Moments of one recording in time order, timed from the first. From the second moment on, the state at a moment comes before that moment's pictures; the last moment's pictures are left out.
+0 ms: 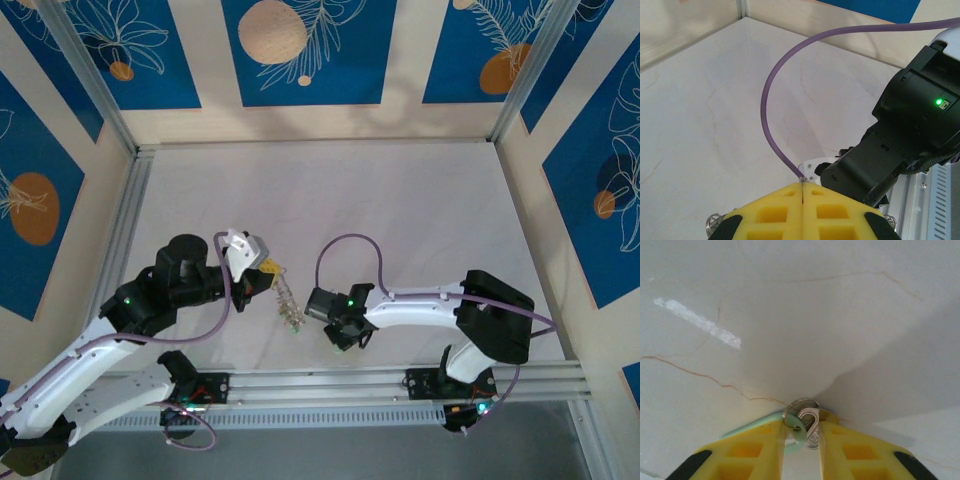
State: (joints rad) left arm -0.80 0.74 0.92 -0.58 0.29 0.03; right arm 1.18 1.56 0.83 -0.75 0.10 0.57
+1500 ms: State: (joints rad) left arm -0.79 0.73 0.91 -0.59 0.31 0.05; right arm 1.29 0.62 0.62 -0.49 -0.02 0.17
